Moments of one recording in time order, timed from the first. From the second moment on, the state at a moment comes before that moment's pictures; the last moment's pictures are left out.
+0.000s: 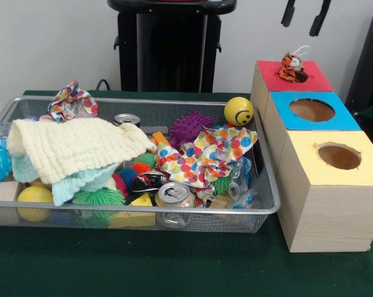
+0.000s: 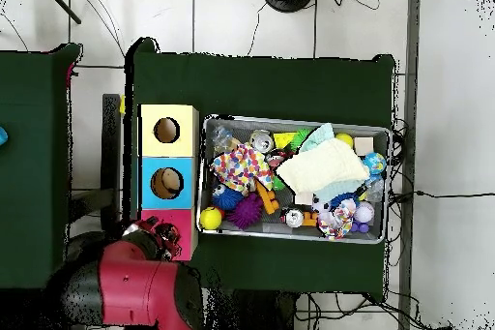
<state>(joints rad) 0.49 -0.86 -0.47 1.87 0.18 0.56 2.39</state>
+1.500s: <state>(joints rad) 0.62 -0.82 -0.42 2.10 0.19 0.40 2.39</state>
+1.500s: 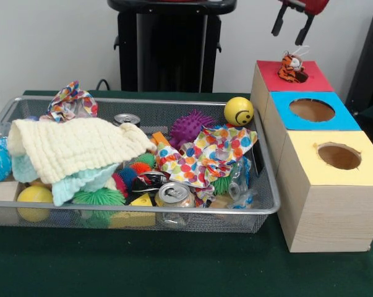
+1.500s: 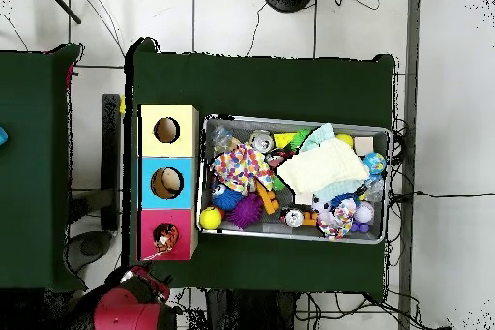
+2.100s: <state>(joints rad) 0.66 -0.82 -0.39 2.14 0.27 0.39 2.39</state>
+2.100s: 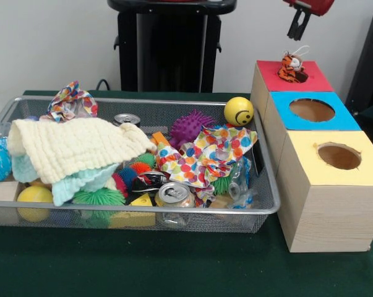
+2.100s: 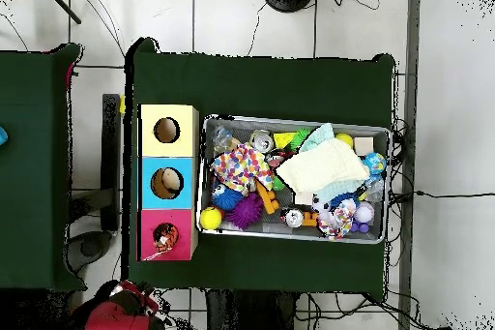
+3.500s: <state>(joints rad) 0.68 -0.61 -0.39 2.14 0.39 0.17 2.39</state>
